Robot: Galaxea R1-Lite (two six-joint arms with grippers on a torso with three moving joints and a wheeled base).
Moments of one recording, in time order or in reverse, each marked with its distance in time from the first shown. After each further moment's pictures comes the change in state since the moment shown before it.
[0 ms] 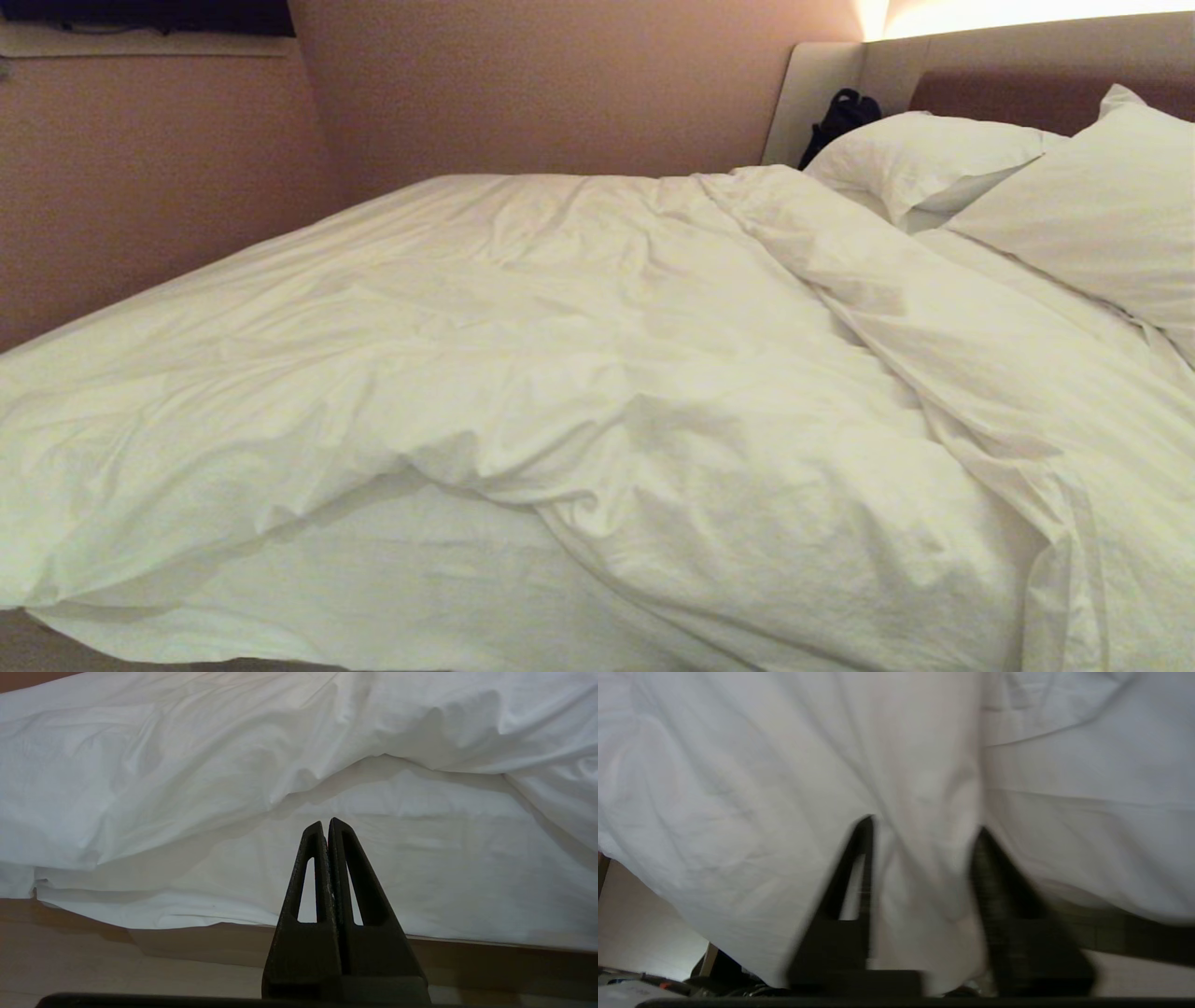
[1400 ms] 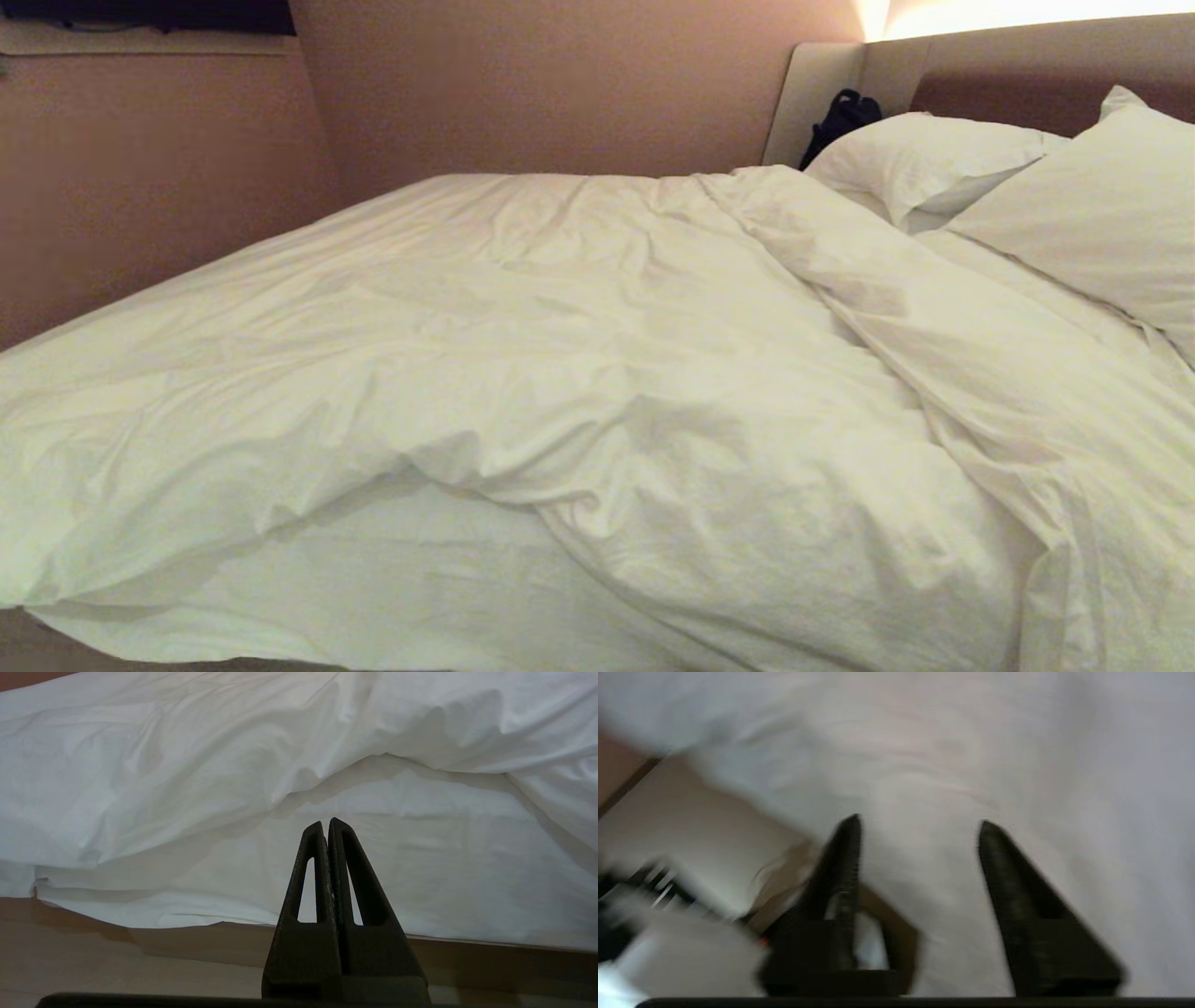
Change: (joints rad) left arm 0.000 0.000 0.000 0.001 0.000 0.000; right arm 0.395 -0.583 -0.089 0.404 0.153 0.000
